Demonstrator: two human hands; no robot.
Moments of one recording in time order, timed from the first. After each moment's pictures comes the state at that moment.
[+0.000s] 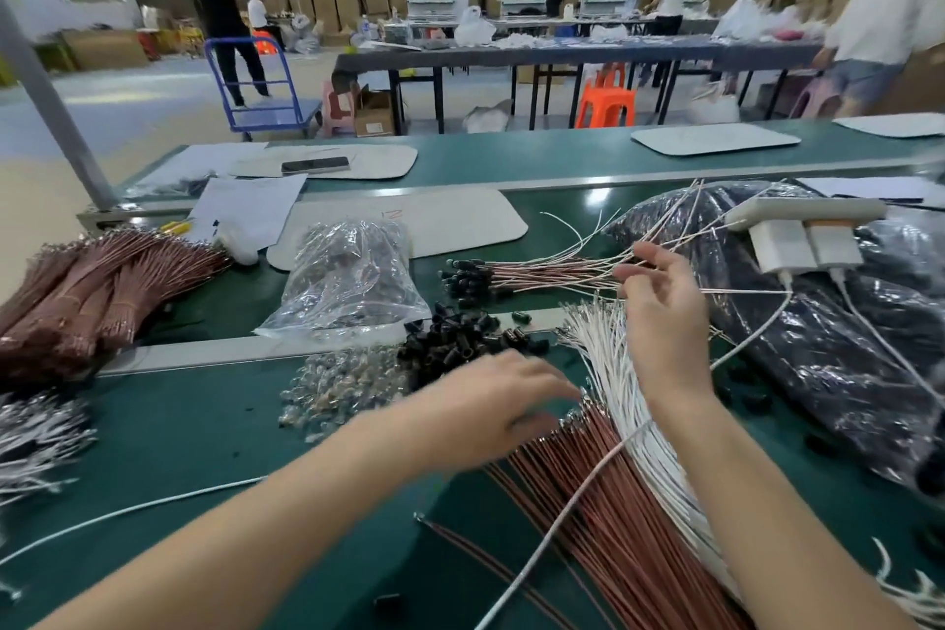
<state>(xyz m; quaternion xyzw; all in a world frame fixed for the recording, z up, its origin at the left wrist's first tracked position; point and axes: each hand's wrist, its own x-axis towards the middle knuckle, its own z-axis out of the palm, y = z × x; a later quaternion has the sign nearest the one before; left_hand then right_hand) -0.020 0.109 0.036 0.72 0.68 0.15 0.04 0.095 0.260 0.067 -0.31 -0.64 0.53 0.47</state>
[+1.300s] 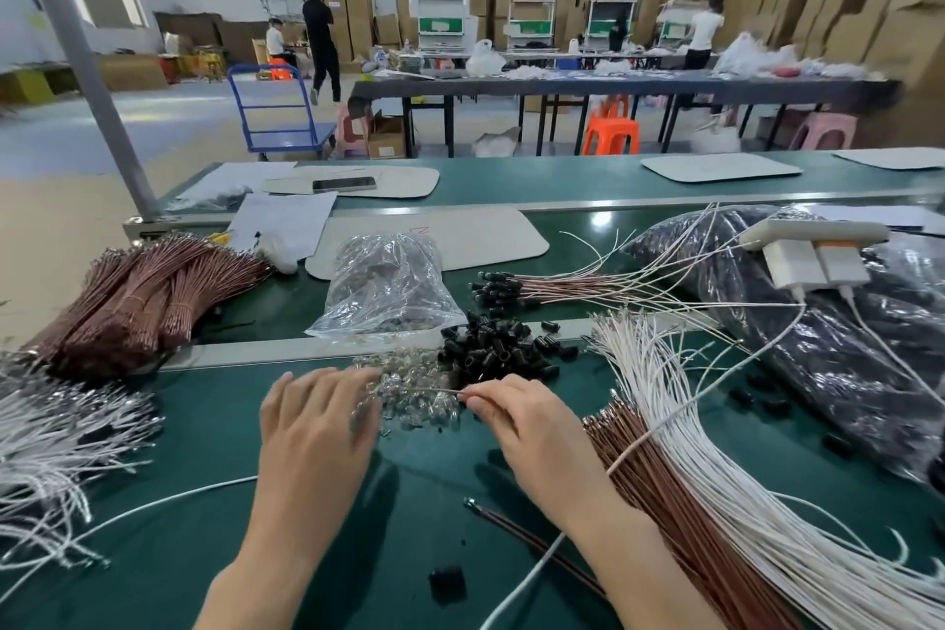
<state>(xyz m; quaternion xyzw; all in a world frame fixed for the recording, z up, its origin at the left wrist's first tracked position) -0.046 -0.046 -0.005 0.35 0.85 0.26 -0.28 0.080 0.141 0.014 -0.12 -0.93 0.28 0.23</state>
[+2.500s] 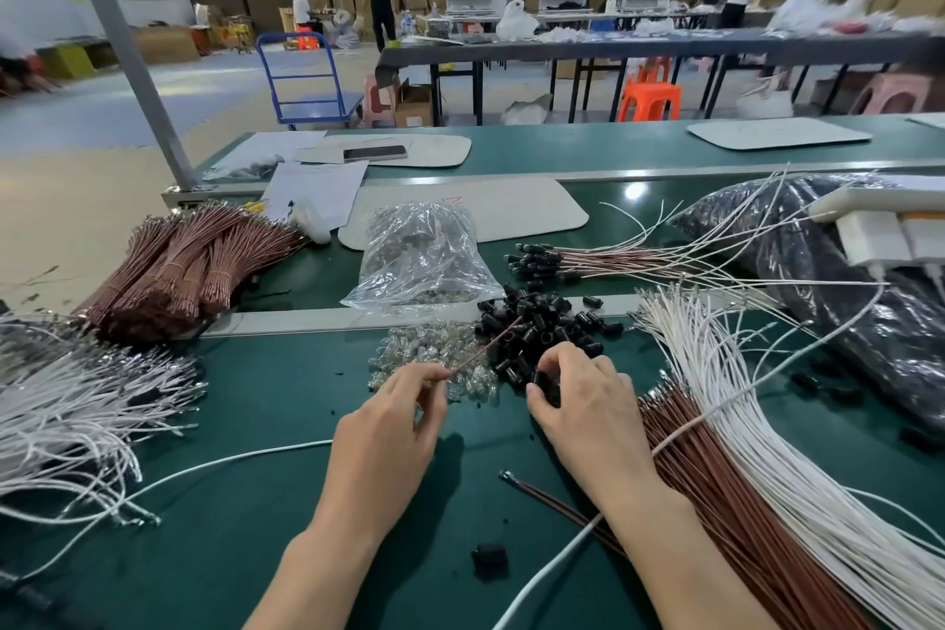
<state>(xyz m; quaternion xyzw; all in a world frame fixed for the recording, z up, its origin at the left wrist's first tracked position) -0.032 -0.038 -0.010 0.35 0.85 0.36 -0.14 0.065 0.144 -0.009 -0.24 -0.93 0.14 0.24</state>
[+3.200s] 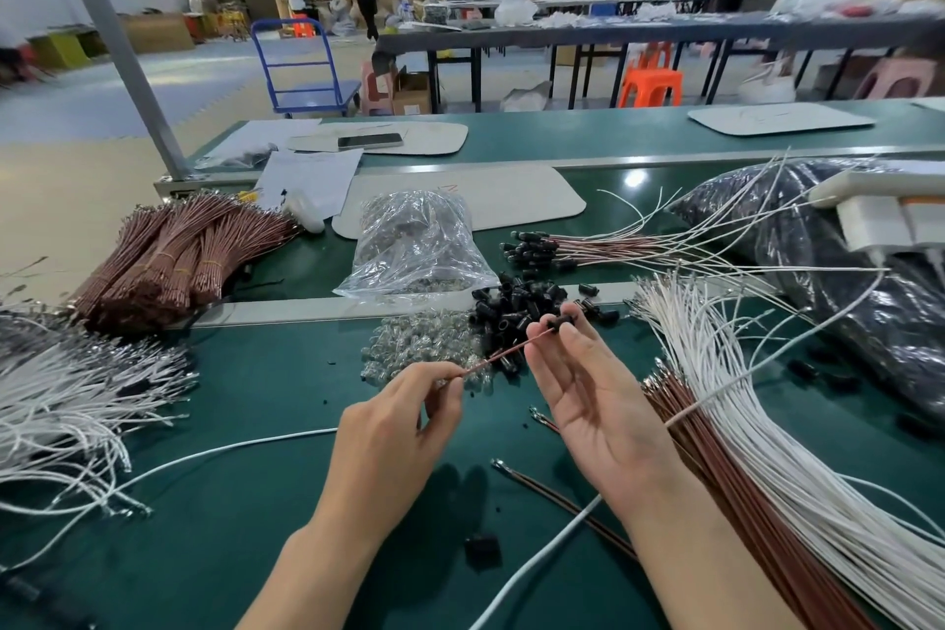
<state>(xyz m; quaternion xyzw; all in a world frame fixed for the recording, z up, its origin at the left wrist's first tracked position) -0.016 -0.036 -0.003 0.42 0.79 0.41 -0.18 0.078 0.135 0.026 -0.12 -0.24 0.94 0.23</state>
